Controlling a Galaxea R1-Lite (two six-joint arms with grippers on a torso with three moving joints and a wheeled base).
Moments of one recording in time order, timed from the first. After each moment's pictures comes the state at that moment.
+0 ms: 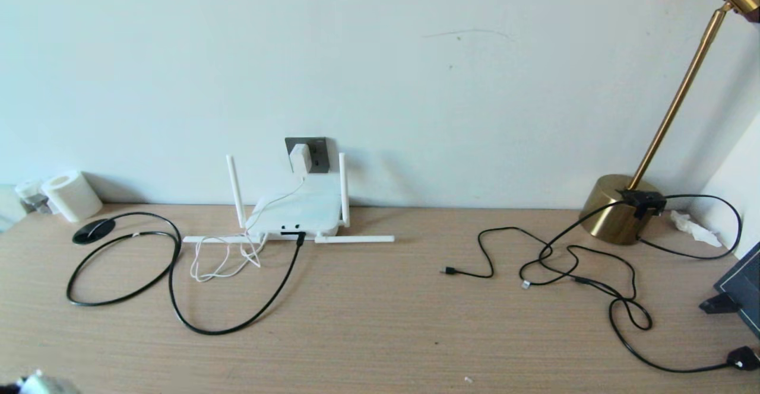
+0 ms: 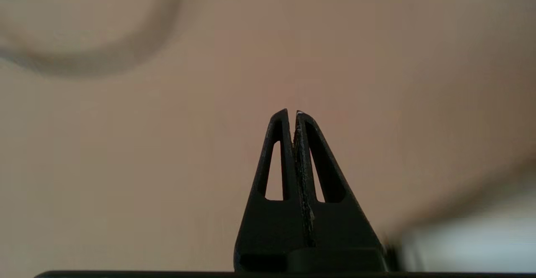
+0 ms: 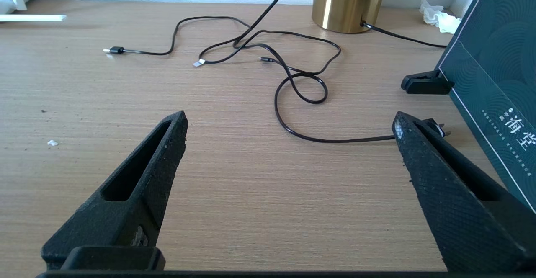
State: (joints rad) left arm -0.61 0.84 -0.02 -0.41 0.14 -0.18; right arm -0.01 0.00 0.00 0.00 -0.01 0.01
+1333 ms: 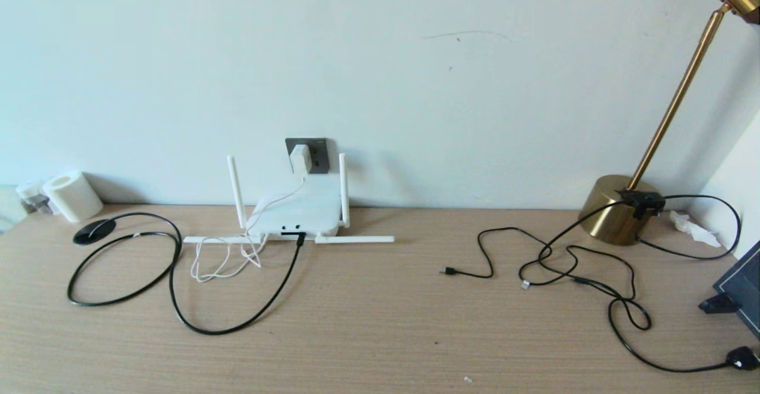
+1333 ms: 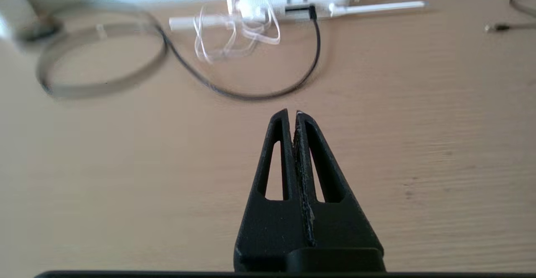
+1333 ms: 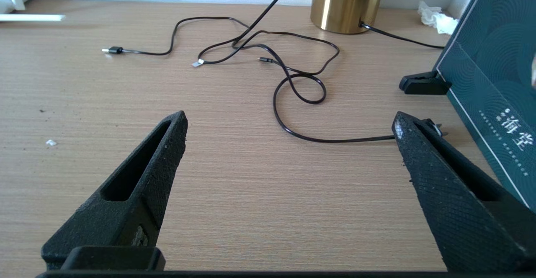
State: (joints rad) left arm 0.00 0.02 -0.01 -0.01 0.00 0.01; right arm -0.01 0.00 0.00 0.00 -0.01 0.00
